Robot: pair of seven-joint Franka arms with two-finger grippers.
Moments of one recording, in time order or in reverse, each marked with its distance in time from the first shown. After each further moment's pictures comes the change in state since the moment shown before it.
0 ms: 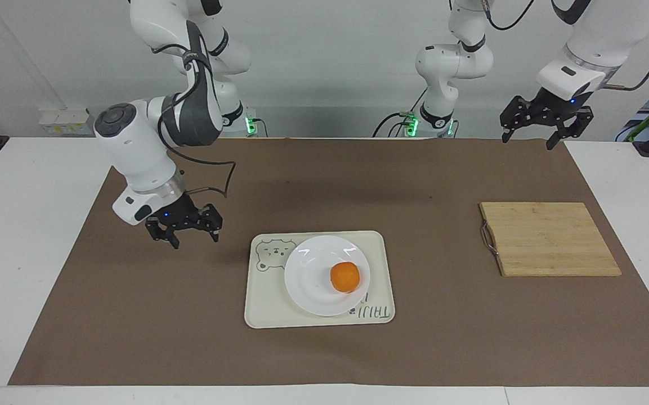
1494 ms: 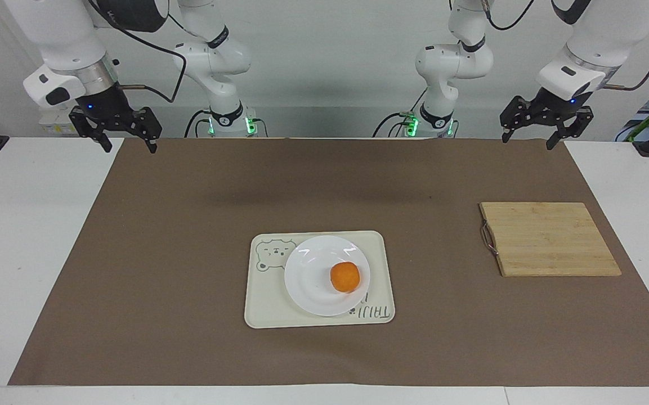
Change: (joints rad) left arm 0.000 0.000 0.000 0.000 0.000 0.000 0.000; right arm -0.014 -0.260 -0.093 0.153 -0.079 -0.528 0.069
